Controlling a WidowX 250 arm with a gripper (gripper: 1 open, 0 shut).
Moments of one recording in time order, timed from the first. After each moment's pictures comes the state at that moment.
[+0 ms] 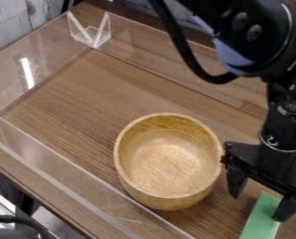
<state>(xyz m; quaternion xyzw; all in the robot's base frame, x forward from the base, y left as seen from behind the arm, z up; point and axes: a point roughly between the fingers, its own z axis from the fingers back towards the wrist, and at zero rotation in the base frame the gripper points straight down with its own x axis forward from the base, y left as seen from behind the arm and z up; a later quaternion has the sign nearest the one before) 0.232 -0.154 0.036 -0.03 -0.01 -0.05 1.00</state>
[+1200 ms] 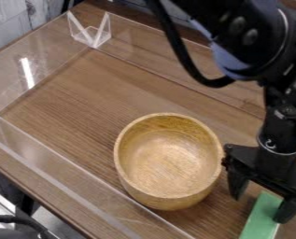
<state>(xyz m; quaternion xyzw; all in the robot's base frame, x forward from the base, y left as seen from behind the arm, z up) 0.235 -0.153 0.032 -0.04 -0.02 -0.05 1.00</state>
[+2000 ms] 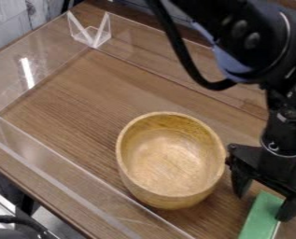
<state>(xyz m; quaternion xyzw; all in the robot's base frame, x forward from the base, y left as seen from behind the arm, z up) 0.240 -0.155 0.027 -0.05 -0.03 -0.05 1.00</state>
